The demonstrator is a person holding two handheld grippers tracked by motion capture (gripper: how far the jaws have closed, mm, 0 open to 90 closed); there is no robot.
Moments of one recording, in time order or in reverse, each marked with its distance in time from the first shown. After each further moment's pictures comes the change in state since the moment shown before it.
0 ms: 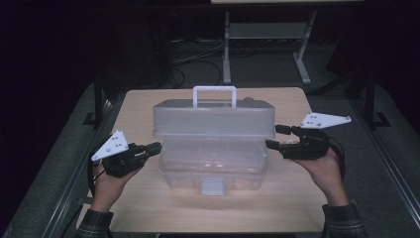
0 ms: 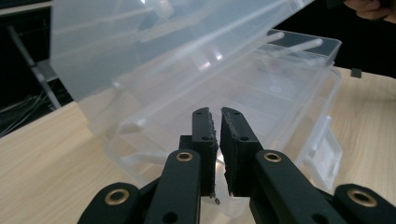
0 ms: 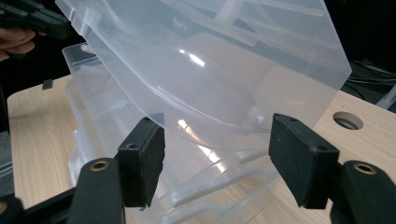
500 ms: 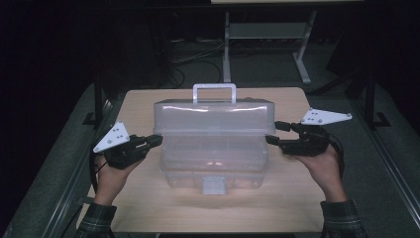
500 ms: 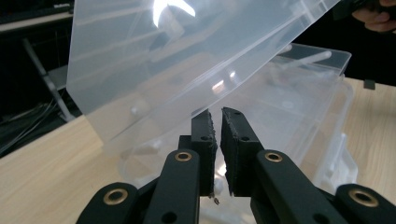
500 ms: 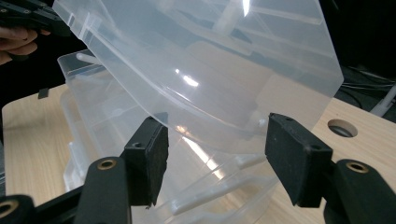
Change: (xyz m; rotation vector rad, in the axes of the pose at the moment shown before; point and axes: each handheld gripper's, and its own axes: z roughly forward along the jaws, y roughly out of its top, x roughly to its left) left arm 0.010 0.017 0.007 -0.039 0.036 0.009; right arm -0.006 0.005 0.002 -0.030 -0.008 0.004
